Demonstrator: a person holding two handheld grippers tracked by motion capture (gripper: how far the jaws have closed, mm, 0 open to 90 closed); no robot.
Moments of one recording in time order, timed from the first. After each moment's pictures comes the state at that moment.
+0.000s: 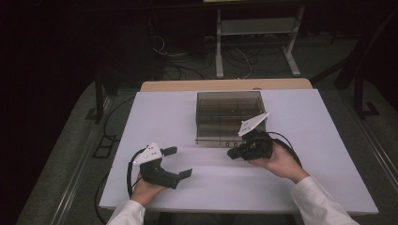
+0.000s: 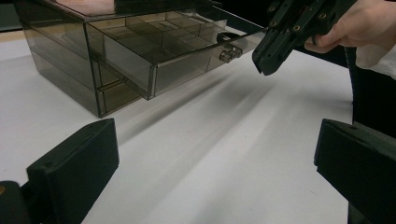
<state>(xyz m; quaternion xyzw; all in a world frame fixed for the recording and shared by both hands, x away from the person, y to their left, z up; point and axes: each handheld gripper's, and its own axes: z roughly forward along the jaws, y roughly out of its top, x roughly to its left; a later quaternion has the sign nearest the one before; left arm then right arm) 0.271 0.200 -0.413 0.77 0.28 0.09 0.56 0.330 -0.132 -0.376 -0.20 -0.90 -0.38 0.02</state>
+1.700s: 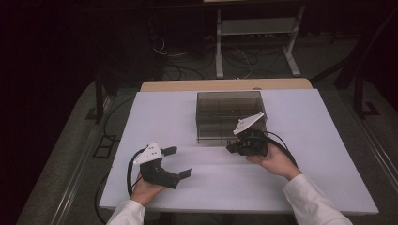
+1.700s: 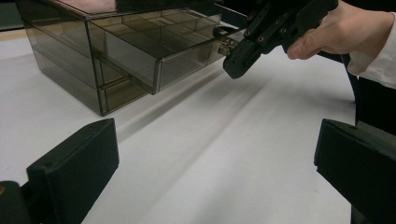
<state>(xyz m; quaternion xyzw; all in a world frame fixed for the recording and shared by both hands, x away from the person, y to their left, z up) 0.272 0.200 -0.414 0.78 0.28 0.09 0.56 0.345 -0.124 -0.393 -0.24 -0.90 -0.35 -0.04</state>
